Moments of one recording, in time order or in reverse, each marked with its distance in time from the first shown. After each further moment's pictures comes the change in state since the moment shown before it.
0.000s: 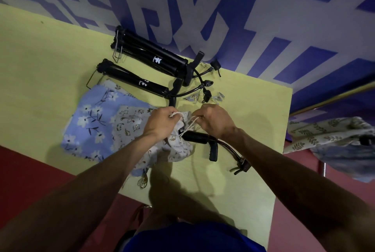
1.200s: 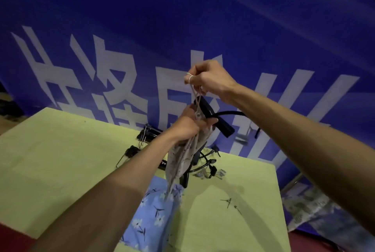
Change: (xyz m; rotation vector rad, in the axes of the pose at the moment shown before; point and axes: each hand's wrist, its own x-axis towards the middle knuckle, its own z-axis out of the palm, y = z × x) left_hand -0.070 0.147 -0.172 -0.404 -0.055 0.603; right_hand 0.037 -0.261 -0.271 0.405 0.347 -0.020
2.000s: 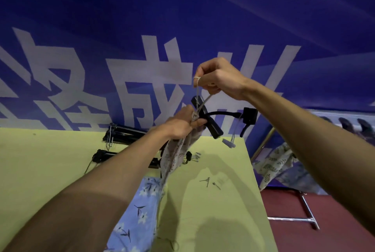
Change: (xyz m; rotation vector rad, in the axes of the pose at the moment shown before) left_hand 0.029 -0.018 0.060 0.532 -0.360 0.054; right_hand -0.058 0.057 -0.069 0.072 -0.016 0.134
